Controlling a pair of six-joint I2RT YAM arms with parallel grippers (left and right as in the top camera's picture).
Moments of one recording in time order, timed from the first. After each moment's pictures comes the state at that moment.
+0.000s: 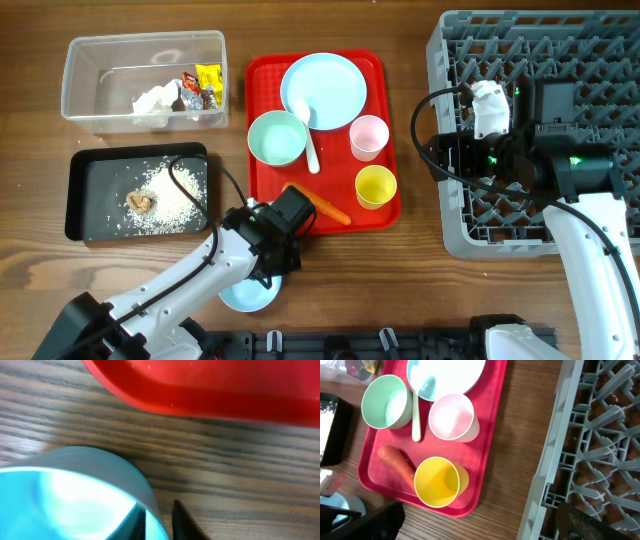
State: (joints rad) left arm -0.73 1.38 0.71 -0.85 0.03 -0.89; right arm 0.06 1.26 1.22 -0.99 -0.32 -0.08
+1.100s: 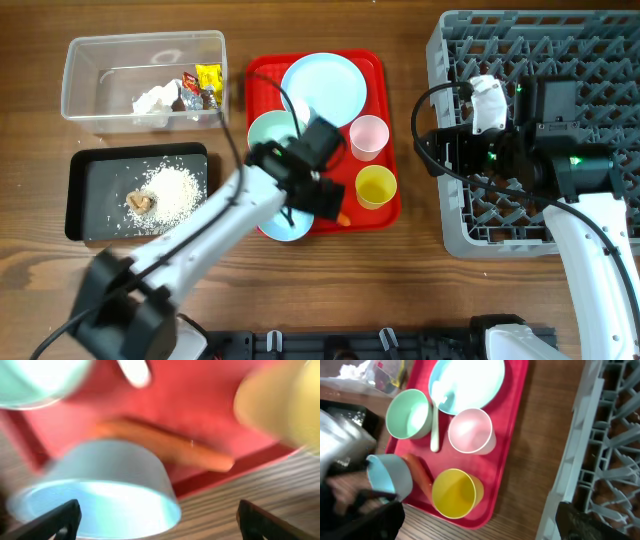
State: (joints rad) left arm -0.66 1.60 1.23 -0.96 -0.02 -0.37; right arm 0.06 1.26 1.22 -0.93 -0.41 -0.06
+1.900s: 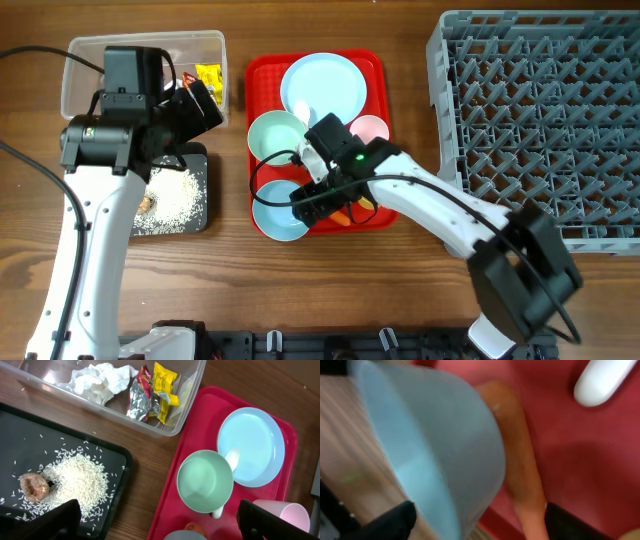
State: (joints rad) left arm -0.06 1.39 1.41 -1.00 -0.05 -0.52; right arm 0.71 1.82 1.22 -0.70 -0.32 0.15
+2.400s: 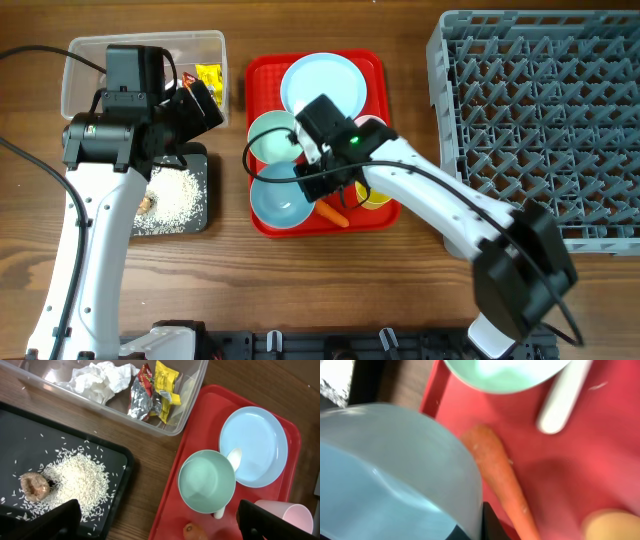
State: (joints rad) left arm -0.06 1.40 1.41 -1.00 -0.05 -0.52; right arm 0.70 1.81 1.42 -0.85 -0.22 0.25
